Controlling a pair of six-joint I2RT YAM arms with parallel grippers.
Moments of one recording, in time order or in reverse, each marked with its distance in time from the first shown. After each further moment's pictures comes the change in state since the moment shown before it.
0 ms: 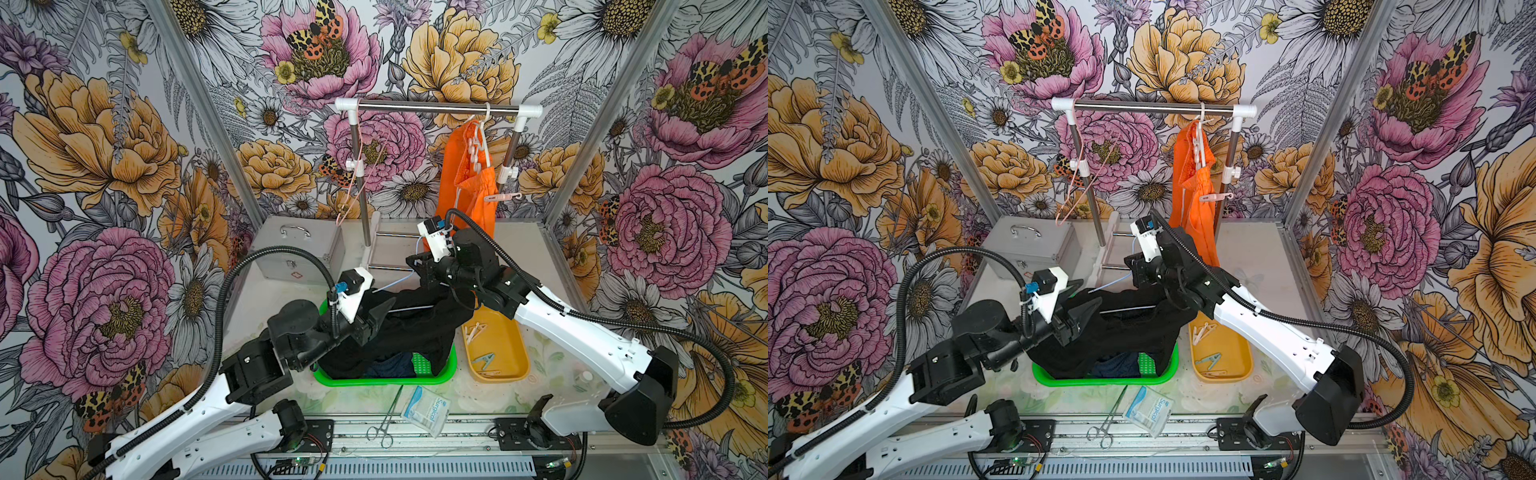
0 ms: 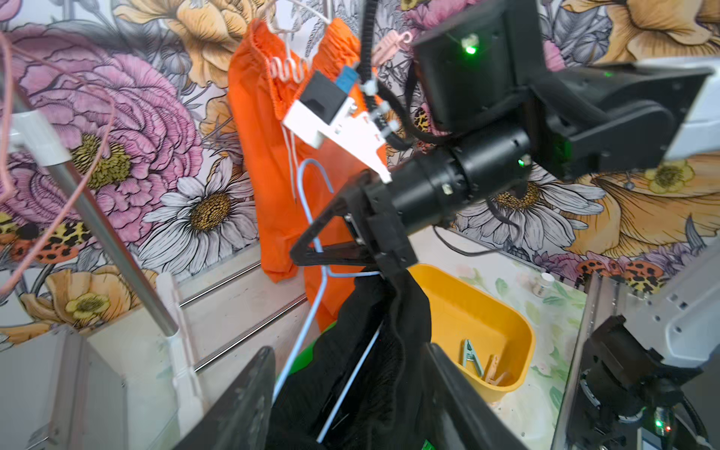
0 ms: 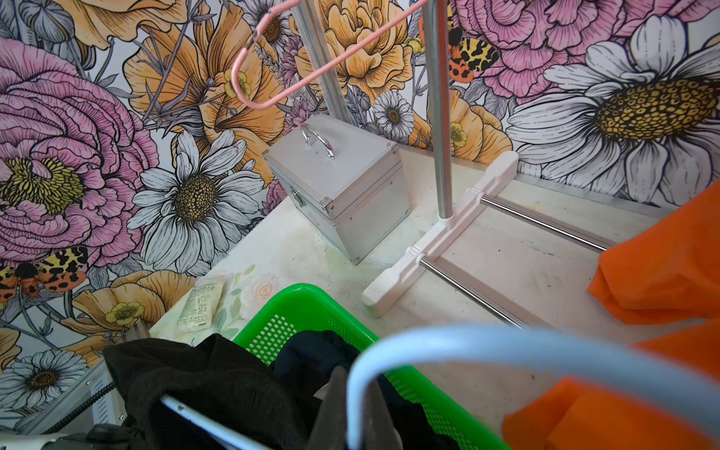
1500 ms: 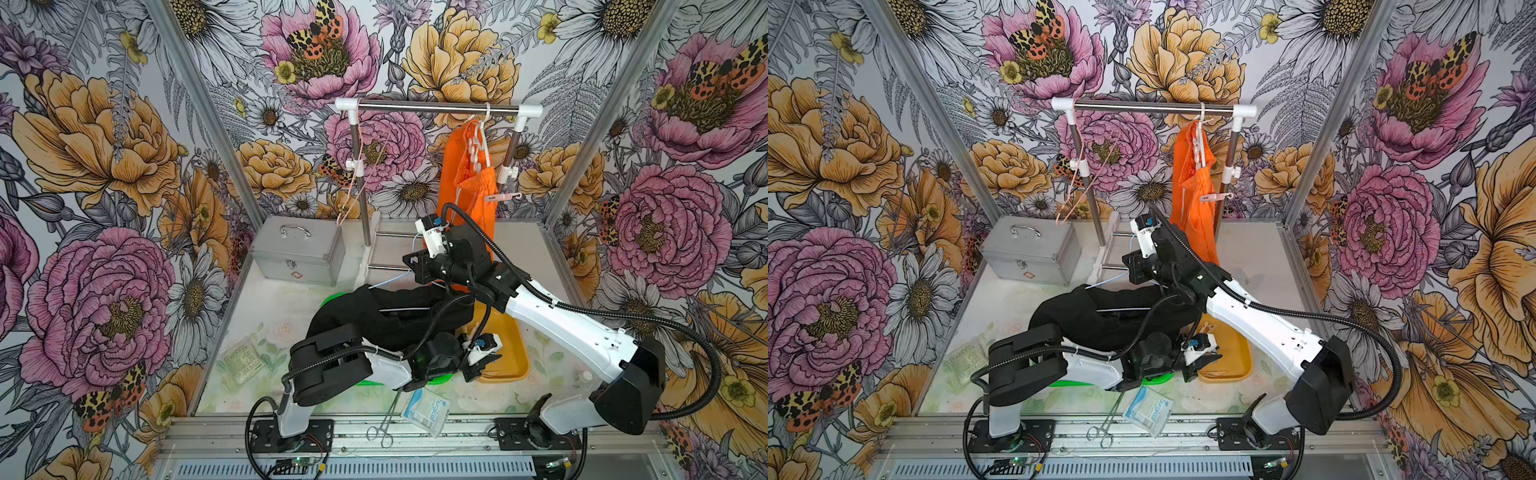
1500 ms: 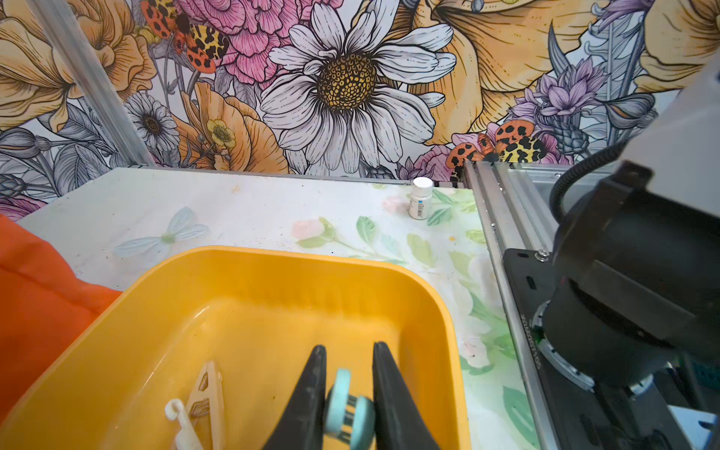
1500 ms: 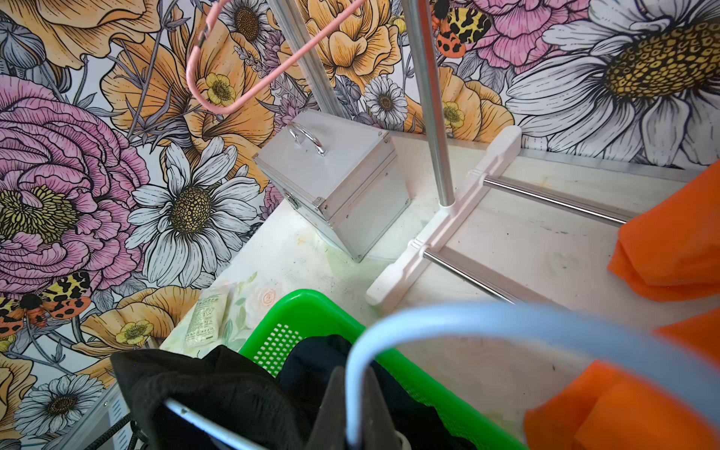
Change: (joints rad) left arm -0.337 1.205 -0.085 1.238 0.233 0.107; right arm -0.024 0.075 0.038 0.003 0.001 0.106
